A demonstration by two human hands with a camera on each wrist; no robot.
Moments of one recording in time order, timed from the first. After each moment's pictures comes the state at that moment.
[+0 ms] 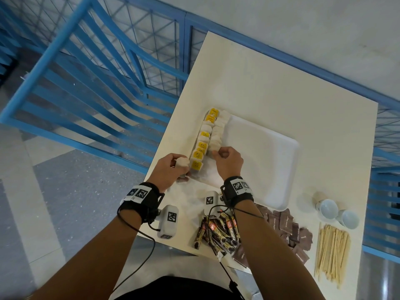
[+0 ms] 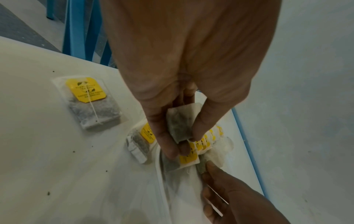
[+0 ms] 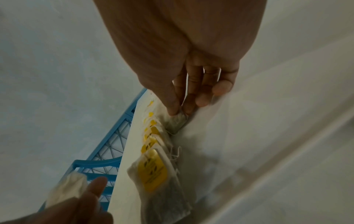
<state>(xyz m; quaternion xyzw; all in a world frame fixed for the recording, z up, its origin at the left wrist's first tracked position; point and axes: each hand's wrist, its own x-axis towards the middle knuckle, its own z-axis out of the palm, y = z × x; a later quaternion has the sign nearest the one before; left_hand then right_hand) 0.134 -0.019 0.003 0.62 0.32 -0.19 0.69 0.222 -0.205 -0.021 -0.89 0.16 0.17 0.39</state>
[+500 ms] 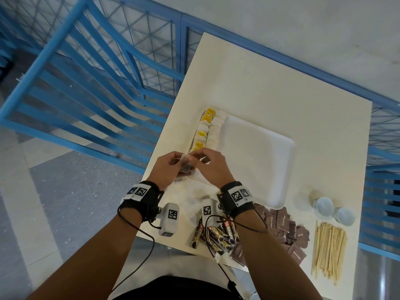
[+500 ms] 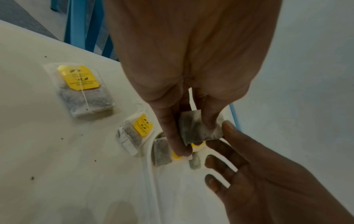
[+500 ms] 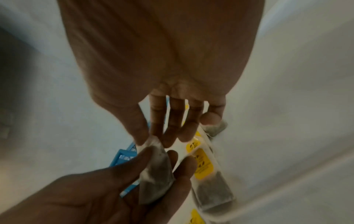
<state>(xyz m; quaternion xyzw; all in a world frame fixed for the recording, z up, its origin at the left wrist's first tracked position) 0.138 -0.030 0.005 0.59 0.30 -0.16 0.73 0.201 -0.188 0.012 -0.85 -0.07 0.24 0.47</state>
